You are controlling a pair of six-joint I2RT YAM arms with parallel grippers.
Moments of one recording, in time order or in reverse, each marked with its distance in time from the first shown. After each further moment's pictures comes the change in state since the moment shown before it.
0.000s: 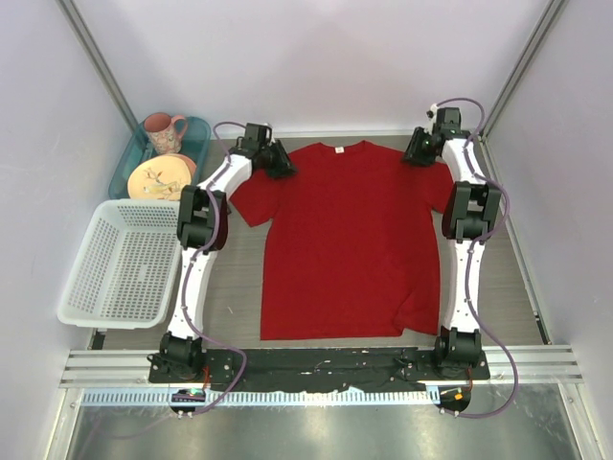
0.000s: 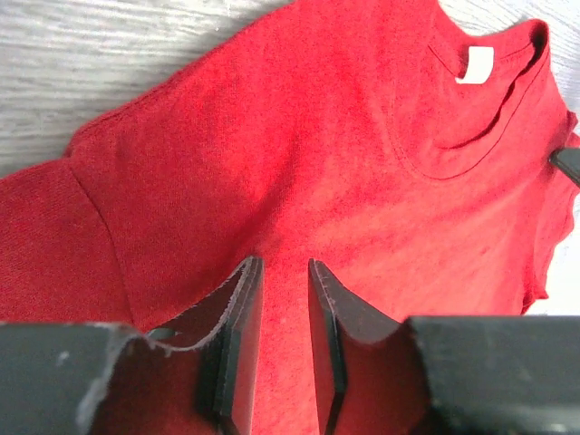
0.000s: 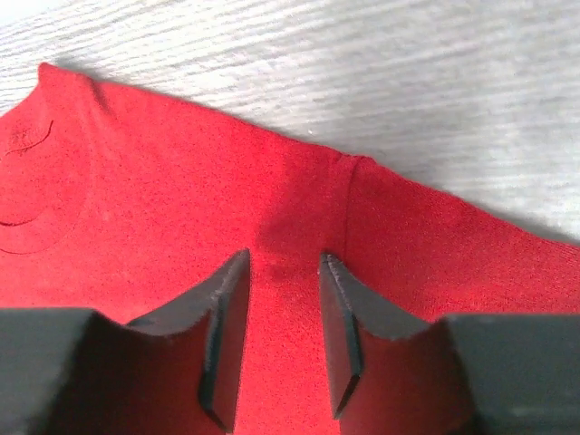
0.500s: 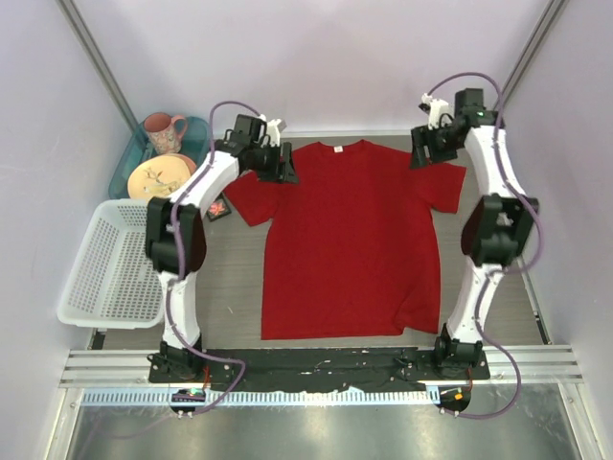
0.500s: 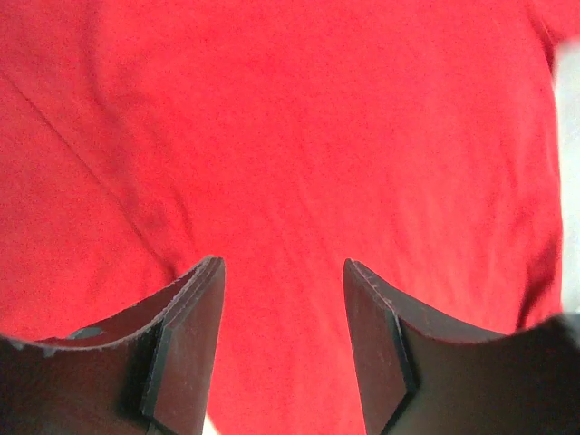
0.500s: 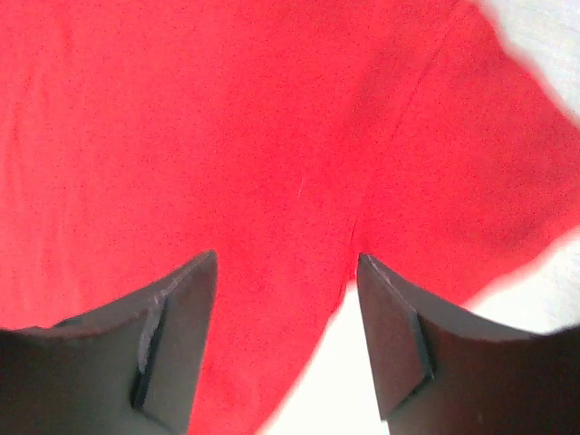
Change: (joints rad) left arm -0.043 -0.366 -0.273 -0.159 0.093 0.410; right arm 0.017 -0.381 -0.180 -0.318 -0.080 -0.512
